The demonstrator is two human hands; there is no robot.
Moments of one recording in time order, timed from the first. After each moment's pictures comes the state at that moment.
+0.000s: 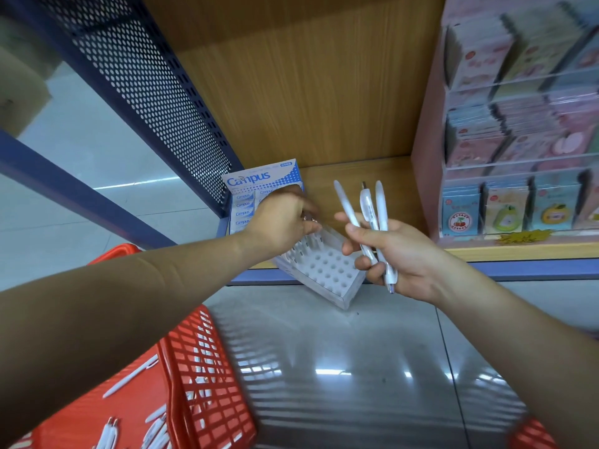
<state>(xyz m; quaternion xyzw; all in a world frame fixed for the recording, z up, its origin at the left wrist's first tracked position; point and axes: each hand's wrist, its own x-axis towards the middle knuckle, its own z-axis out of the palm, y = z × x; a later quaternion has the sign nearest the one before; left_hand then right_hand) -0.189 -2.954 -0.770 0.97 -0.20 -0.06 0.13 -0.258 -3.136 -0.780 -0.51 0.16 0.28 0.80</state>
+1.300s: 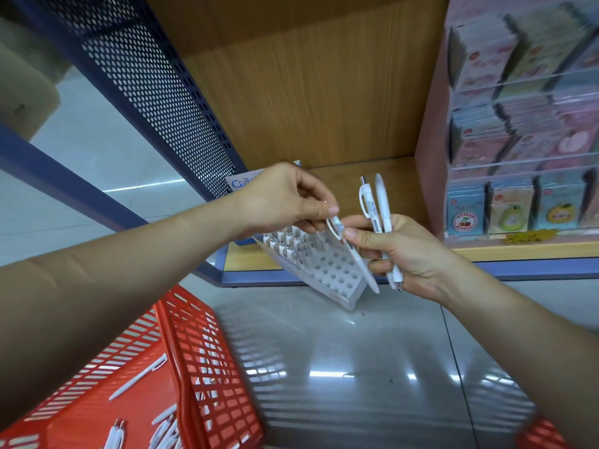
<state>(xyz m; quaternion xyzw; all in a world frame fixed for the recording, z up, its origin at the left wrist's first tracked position) -0.204 -2.962 -0.696 0.86 -0.09 -0.26 0.43 -0.258 -3.131 -0.780 -0.53 0.12 0.24 0.80</state>
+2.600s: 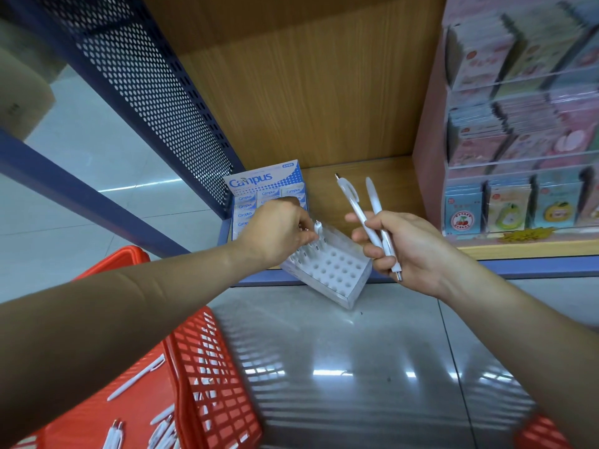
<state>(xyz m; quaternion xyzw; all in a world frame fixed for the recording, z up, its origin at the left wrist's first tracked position) -0.202 -2.942 -0.768 0.97 -0.21 -0.07 0.11 -0.253 -3.139 -0.780 -0.49 0.20 0.25 0.81</state>
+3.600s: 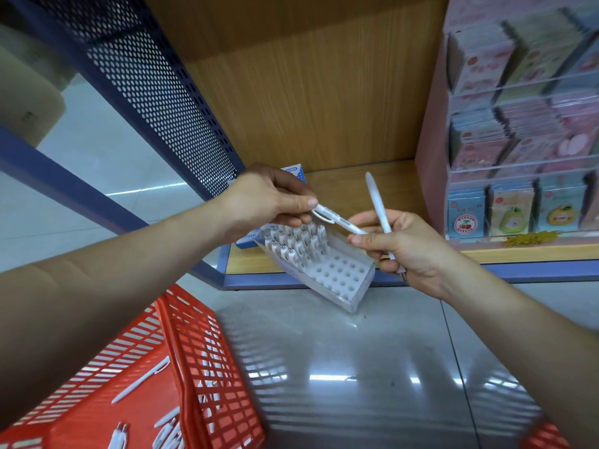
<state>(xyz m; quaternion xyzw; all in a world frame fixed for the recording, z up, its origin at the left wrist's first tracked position) -0.196 -2.939 -0.699 0.83 -0.01 -0.23 0.51 -0.253 -3.137 -0.782 -0.59 0.12 0.21 0.77</state>
